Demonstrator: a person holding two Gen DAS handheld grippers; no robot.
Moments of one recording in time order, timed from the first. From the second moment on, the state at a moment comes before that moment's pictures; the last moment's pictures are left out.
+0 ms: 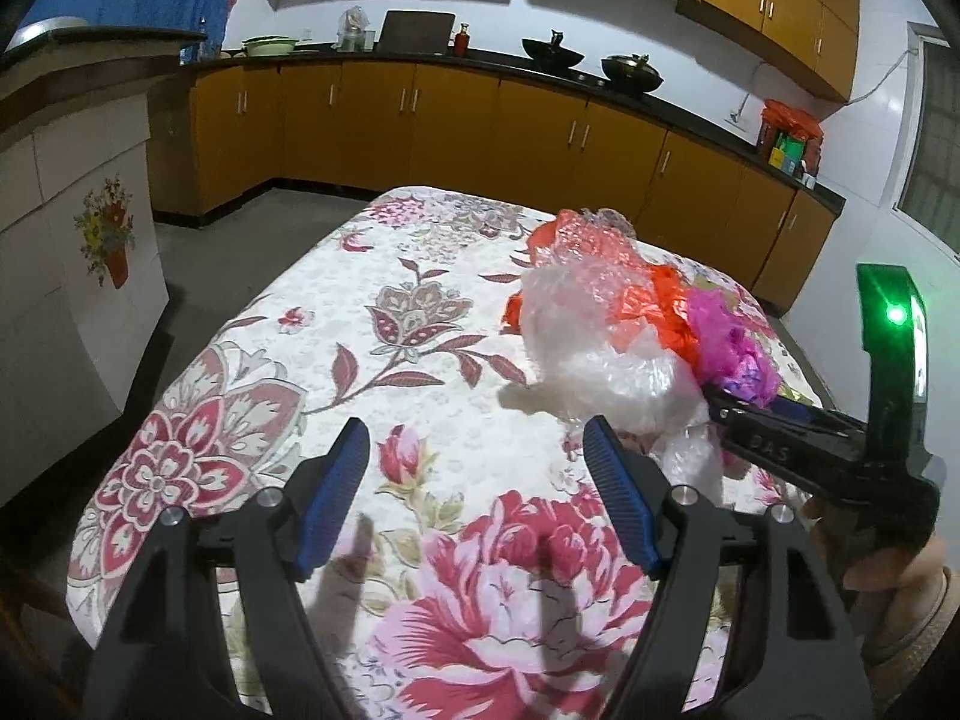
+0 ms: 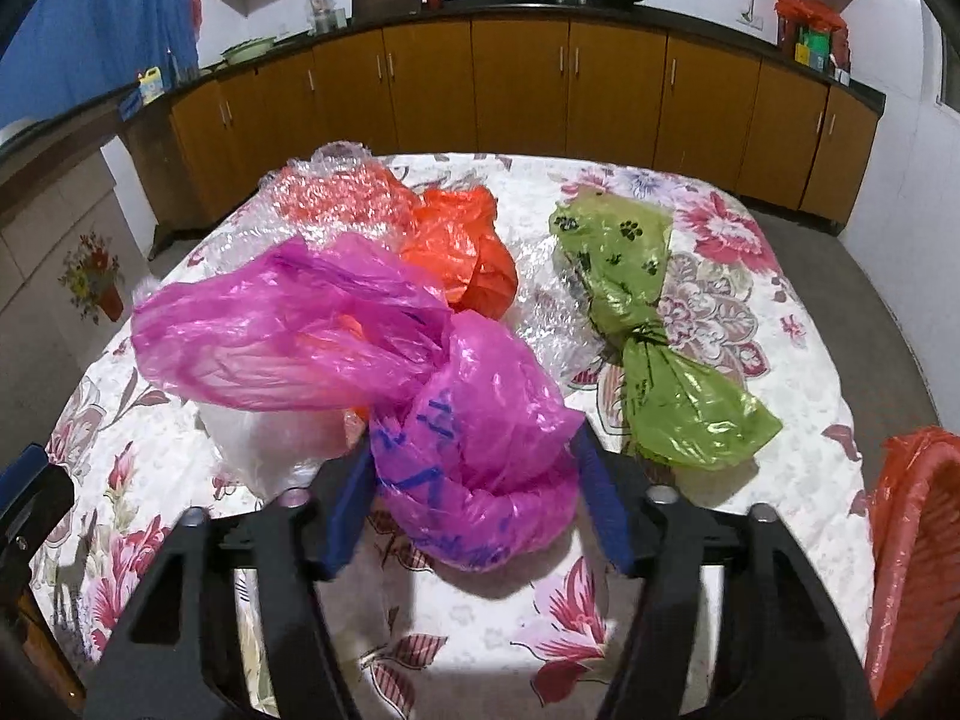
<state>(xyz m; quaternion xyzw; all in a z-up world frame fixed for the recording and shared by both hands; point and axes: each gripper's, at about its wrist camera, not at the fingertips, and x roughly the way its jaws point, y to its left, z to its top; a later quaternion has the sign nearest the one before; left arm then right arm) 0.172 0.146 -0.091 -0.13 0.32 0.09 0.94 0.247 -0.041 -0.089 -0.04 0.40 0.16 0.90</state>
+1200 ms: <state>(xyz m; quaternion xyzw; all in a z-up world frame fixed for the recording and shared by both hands) 0.228 0.045 -0.096 -0.08 0.36 -0.01 0.93 0.166 -0.188 -0.045 0.06 0.35 0.07 0.93</state>
